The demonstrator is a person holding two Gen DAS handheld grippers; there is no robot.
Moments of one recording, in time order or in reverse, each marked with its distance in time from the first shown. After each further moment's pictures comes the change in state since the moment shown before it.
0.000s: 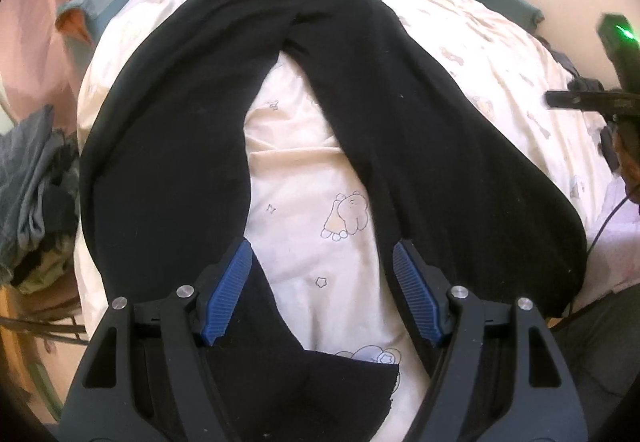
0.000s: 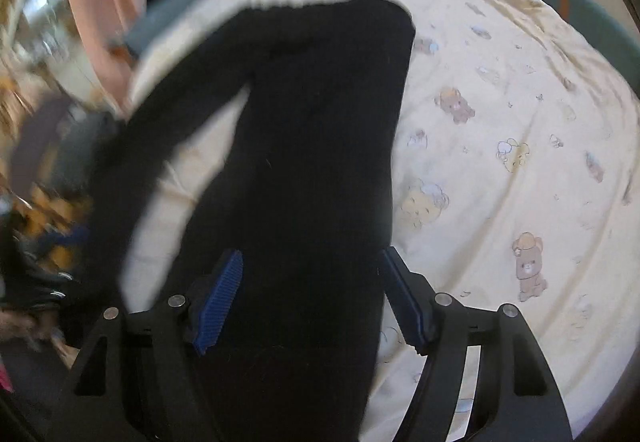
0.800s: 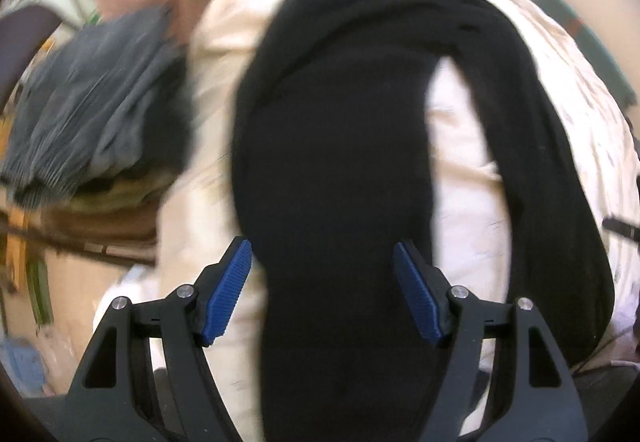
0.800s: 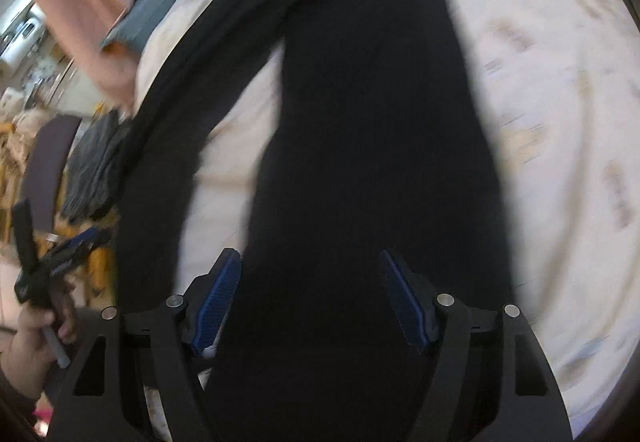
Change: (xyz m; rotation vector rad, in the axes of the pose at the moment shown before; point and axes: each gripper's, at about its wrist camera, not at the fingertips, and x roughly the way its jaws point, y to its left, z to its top) left arm -0.011 0.149 -0.008 -0.347 0.109 0.180; right arm 0.079 0.092 -0.014 0.141 0.195 0.088
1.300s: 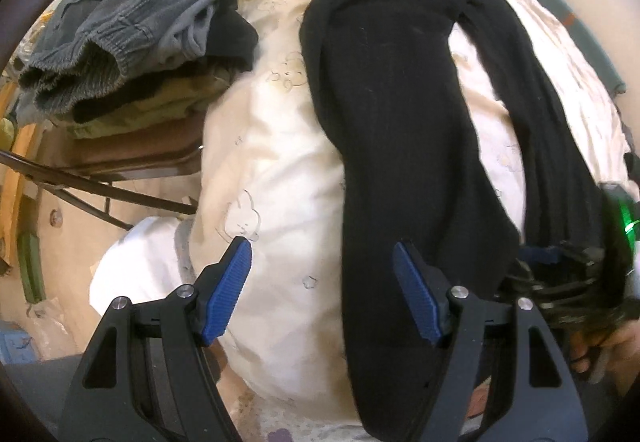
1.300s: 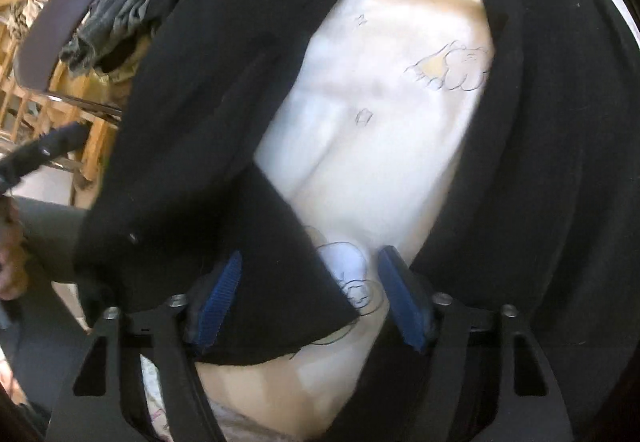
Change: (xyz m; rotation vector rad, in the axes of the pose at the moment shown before) left arm -0.022 0.055 -0.081 -0.009 0.045 -0.073; right arm 0.124 0.139 -0.113 -0.256 0.213 -0.026
